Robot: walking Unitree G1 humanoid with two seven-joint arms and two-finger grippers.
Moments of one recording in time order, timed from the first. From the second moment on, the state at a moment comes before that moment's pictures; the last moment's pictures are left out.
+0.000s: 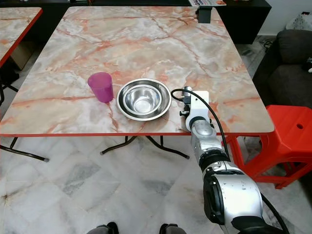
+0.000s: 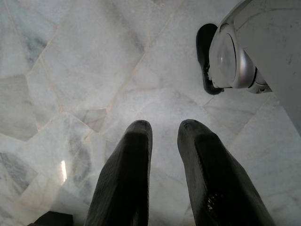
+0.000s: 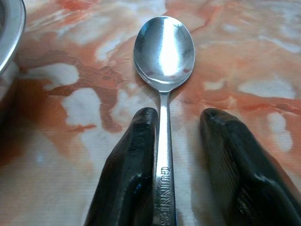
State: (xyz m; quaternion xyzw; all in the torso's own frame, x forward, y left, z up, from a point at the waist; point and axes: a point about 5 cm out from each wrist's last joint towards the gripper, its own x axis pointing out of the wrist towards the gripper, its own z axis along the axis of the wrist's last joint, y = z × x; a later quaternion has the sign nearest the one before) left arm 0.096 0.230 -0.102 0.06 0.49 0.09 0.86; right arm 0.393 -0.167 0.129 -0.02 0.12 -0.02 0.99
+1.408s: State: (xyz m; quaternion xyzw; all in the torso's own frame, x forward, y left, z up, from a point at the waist) left arm 0.130 0.224 -0.094 0.06 0.46 0.08 0.88; right arm 0.400 -0.175 0.191 0.04 -0.10 -0.04 0.99
